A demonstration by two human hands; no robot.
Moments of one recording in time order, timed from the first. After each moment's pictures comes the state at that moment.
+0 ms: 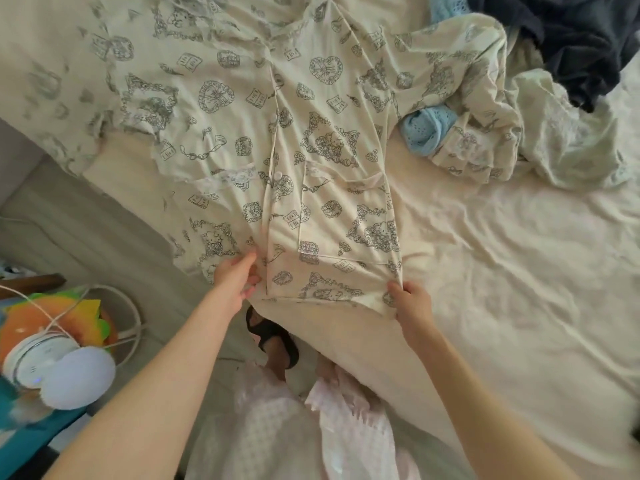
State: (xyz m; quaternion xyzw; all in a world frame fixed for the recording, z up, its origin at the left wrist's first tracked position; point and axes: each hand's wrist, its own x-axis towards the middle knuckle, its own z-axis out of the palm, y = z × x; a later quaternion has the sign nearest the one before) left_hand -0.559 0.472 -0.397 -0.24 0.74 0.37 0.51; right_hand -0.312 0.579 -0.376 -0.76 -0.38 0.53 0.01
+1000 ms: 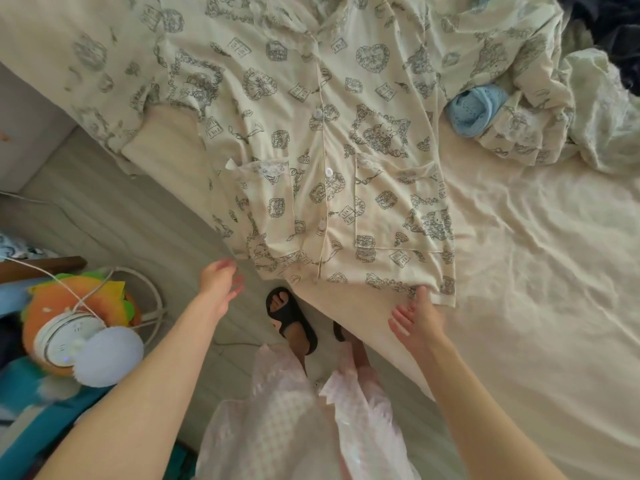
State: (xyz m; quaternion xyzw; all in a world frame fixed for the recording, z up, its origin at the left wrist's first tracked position) left_hand -0.616 0.372 -0.435 -0.23 0.76 0.37 0.47; right_hand -0.347 0.509 -0.366 -0.82 -0.07 0.56 0.11
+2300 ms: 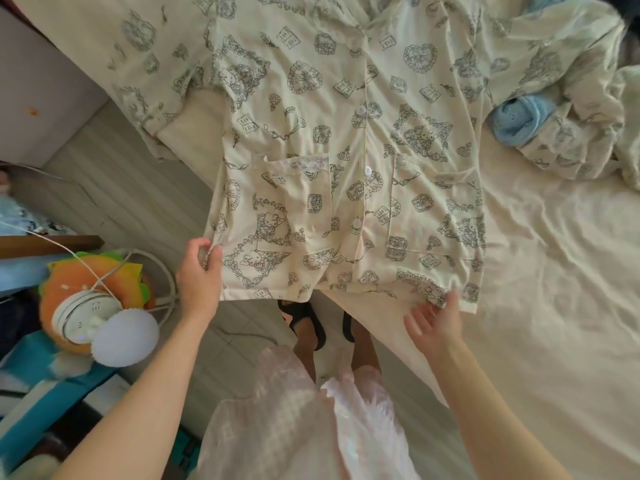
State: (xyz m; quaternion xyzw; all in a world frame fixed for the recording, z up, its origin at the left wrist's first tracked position) left_hand -0.644 0.323 -0.397 0.12 0.91 0.32 0.24; right_hand -0.370 0.498 -0.367 -0.81 -0.04 0.55 0.18
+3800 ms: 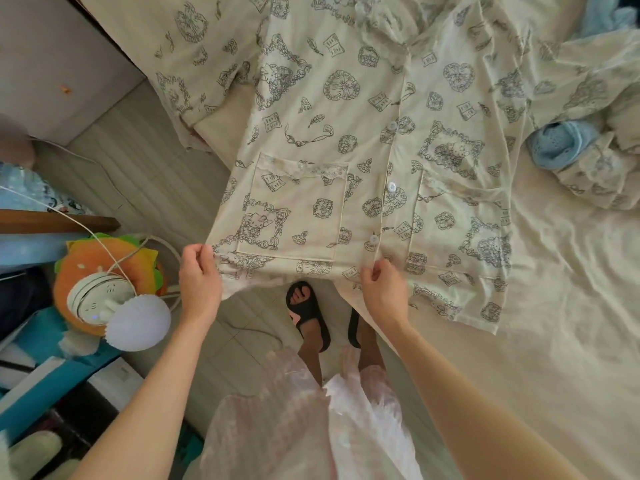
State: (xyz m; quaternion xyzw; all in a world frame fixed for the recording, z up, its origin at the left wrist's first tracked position) left_hand -0.664 0.294 -0.391 -0.01 0.90 0.37 0.25; right_hand -0.472 0.468 -0.391 -0.60 -0.70 0.37 -0.12
